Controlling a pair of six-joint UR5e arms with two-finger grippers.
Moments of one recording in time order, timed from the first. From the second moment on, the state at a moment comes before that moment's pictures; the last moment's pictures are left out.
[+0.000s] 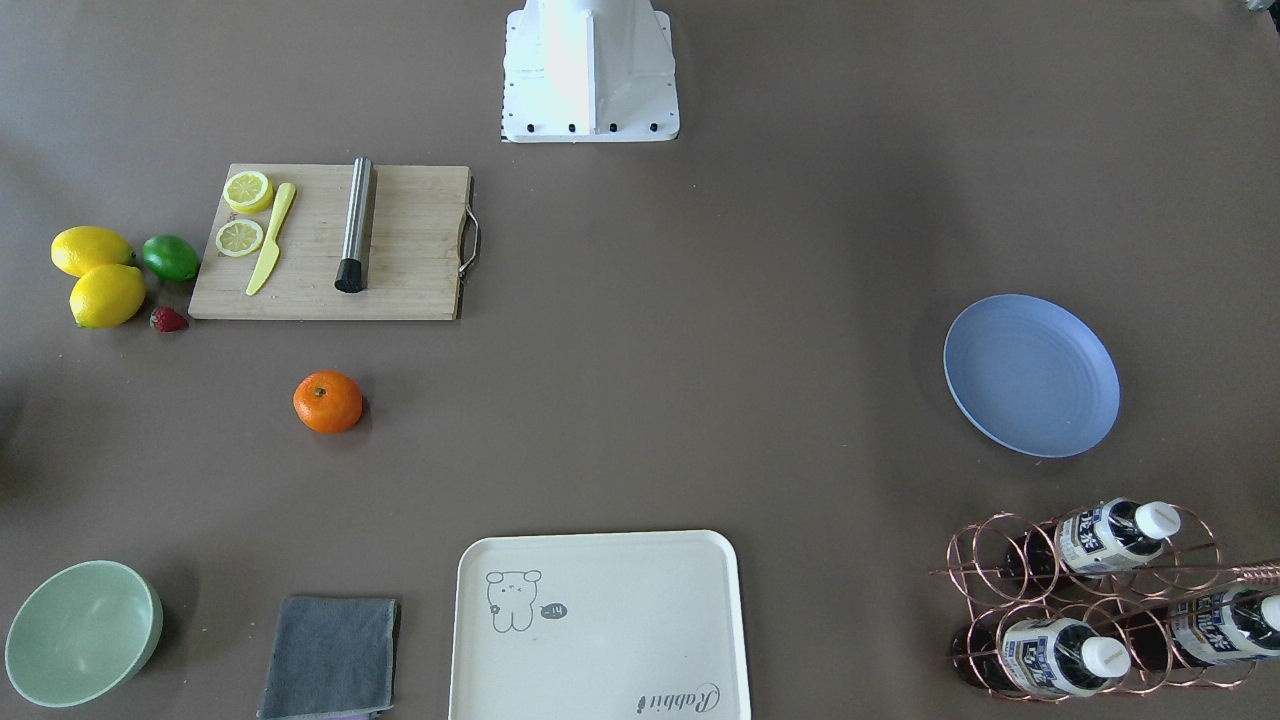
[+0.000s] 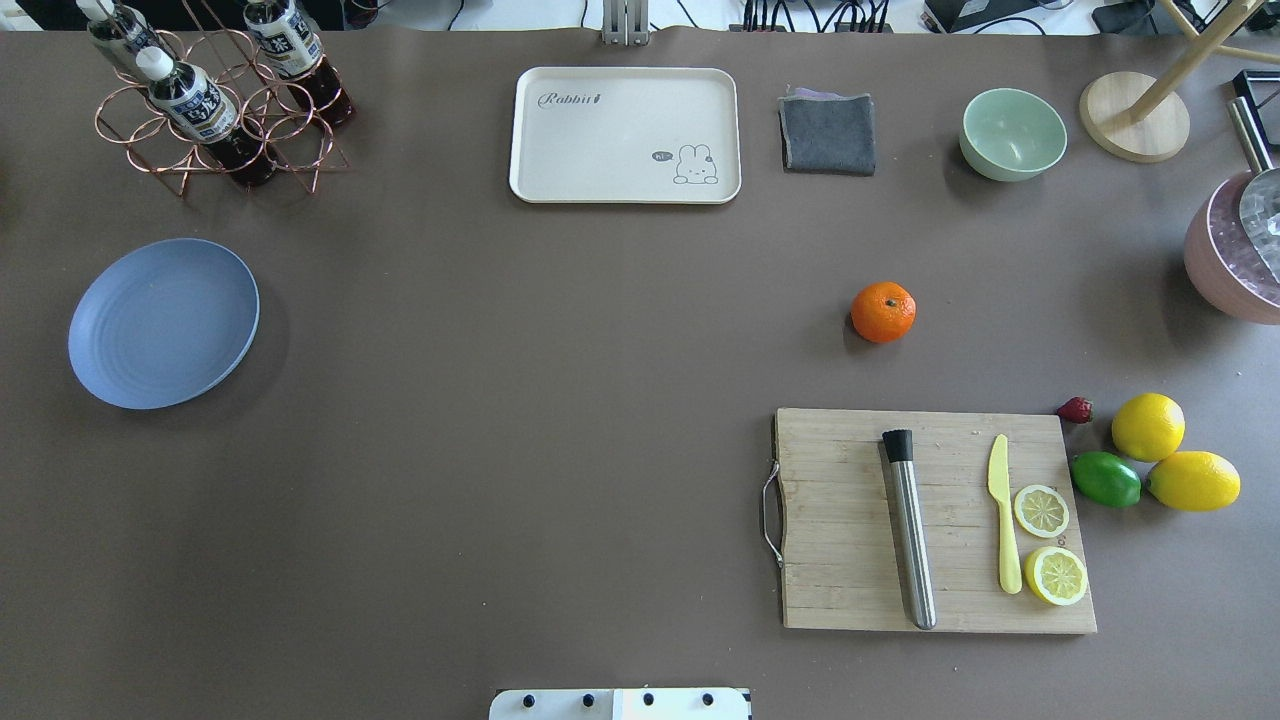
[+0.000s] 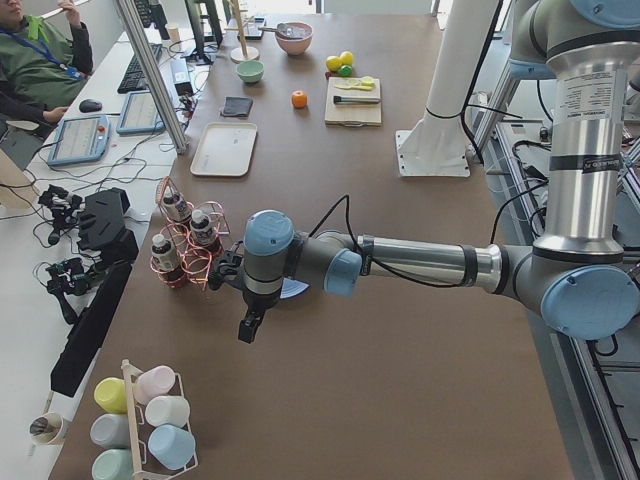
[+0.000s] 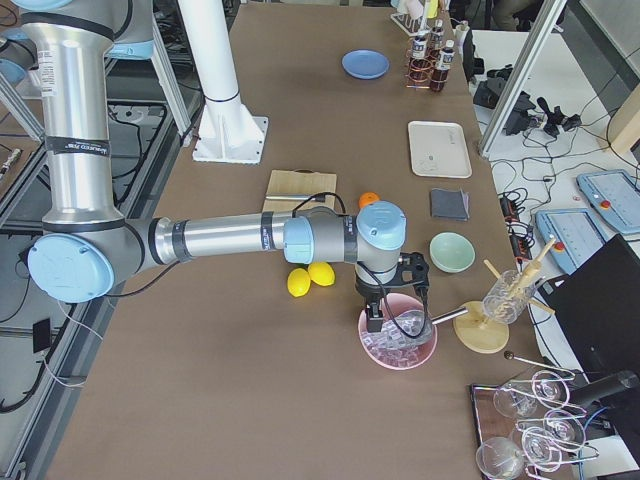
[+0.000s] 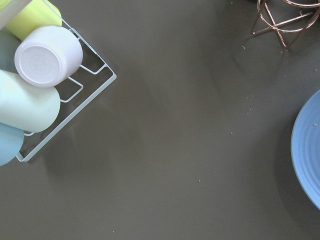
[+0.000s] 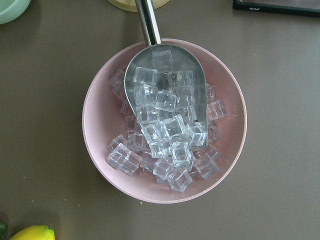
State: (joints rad) left arm -1.53 -1.57 -1.62 -1.85 -2.24 0.05; right arm 1.57 -1.56 1.71 -1.63 2.31 -0.01
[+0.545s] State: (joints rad) left arm -1.52 -1.58 -1.57 -1.96 -2.24 0.05; right arm 1.55 -1.53 1.72 -1.63 2.32 0.06
